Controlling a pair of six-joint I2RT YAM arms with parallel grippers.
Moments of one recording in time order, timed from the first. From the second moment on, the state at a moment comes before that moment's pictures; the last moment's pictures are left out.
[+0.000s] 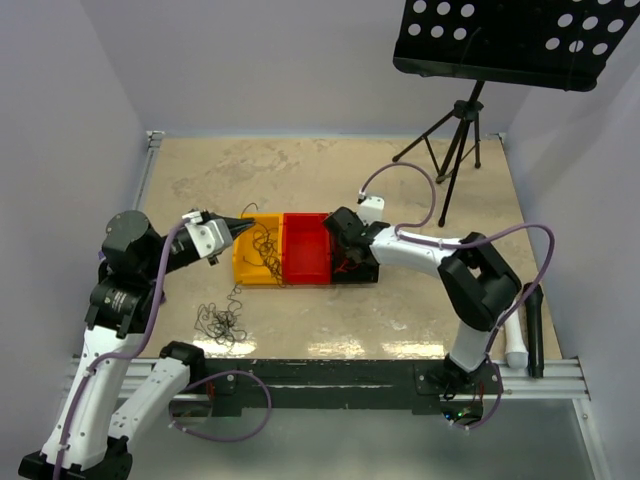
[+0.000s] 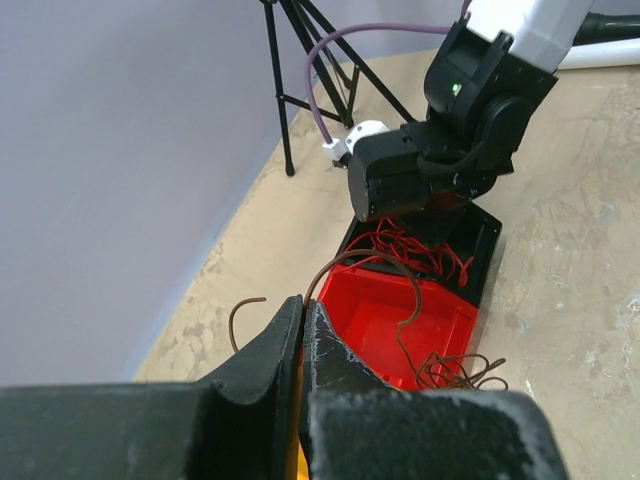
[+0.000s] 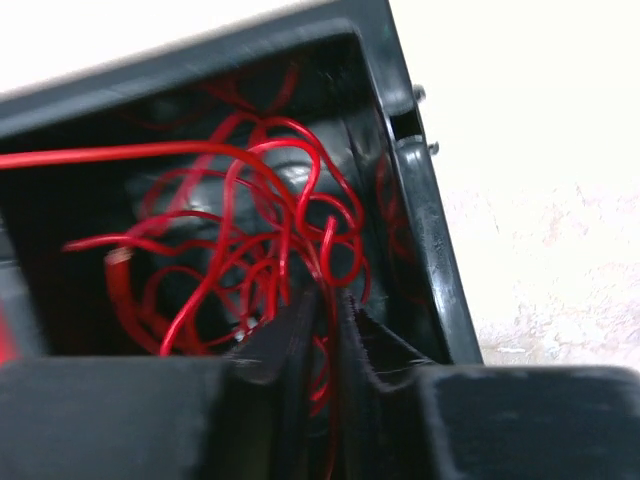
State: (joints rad) left arm -0.25 0.69 1.00 -0.38 0.78 0.50; right arm 0.77 1.80 1.12 -0.43 0.67 0.91
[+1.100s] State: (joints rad) left arm -0.25 0.71 1.00 -0.36 0.73 0.44; right arm 0.83 1.55 1.10 -0.15 0.47 0.51
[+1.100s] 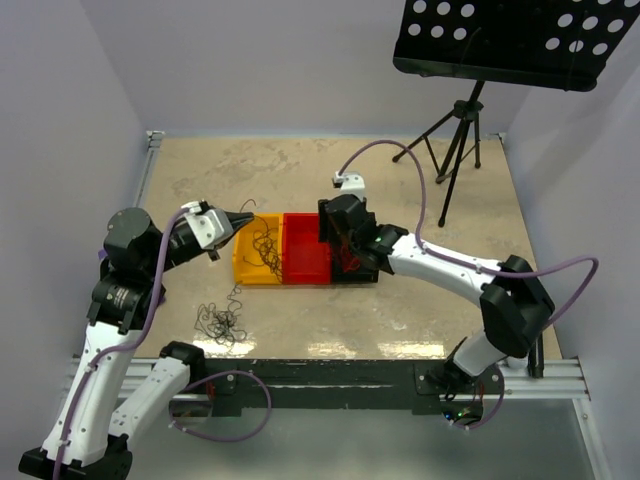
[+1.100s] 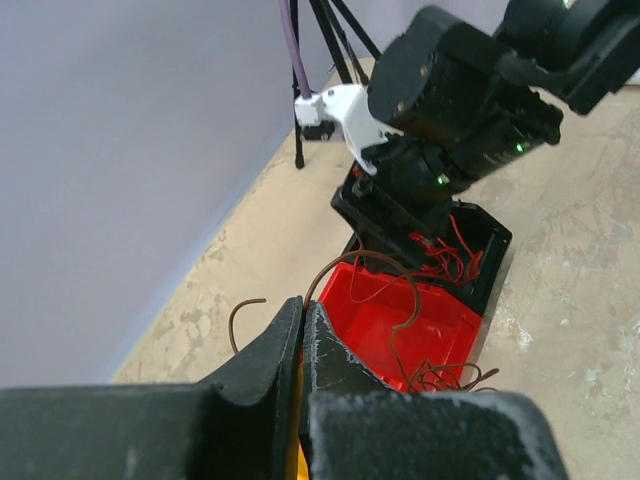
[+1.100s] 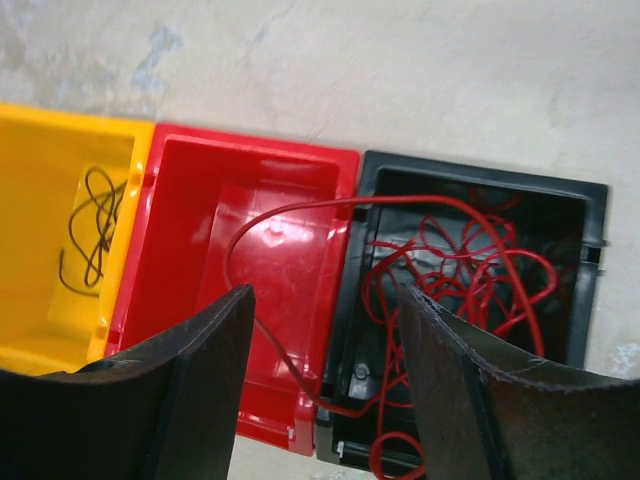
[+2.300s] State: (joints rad) left arm -0.25 0.75 1.00 -0.35 0.56 0.38; right arm 0.94 1.79 1.31 -0.29 0.54 0.32
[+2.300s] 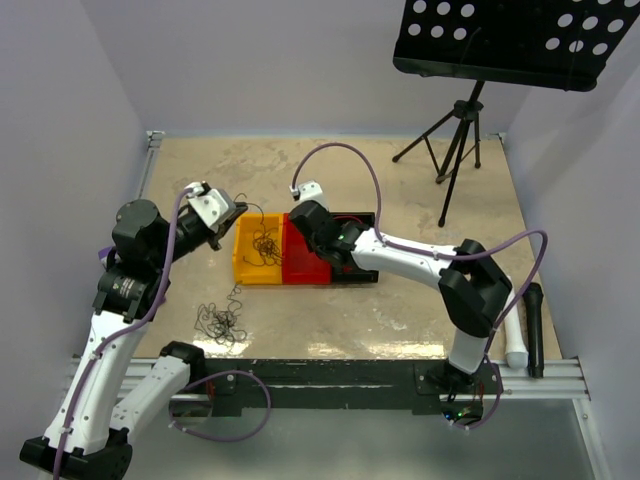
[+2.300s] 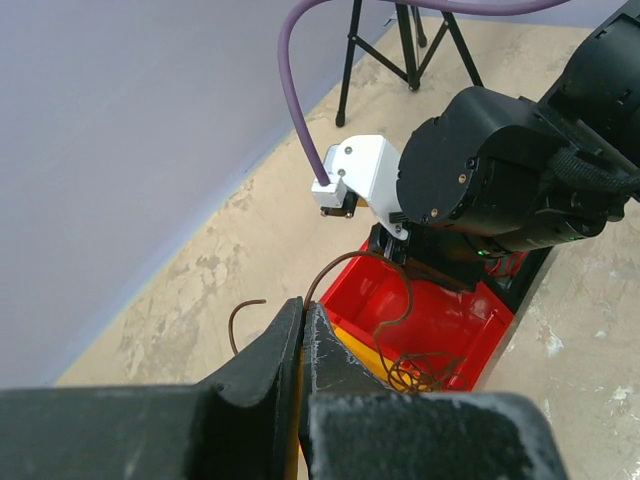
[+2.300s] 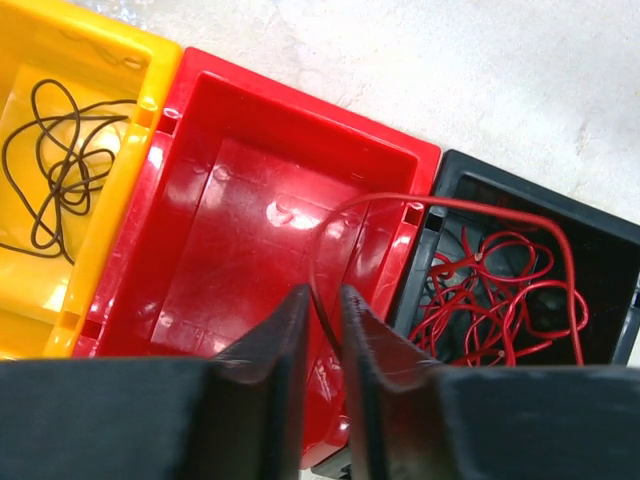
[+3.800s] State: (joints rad) left arm -0.32 1.02 0.63 -0.11 0.28 0.69; right arm 0.61 1.65 0.93 -0.04 0.27 0.65
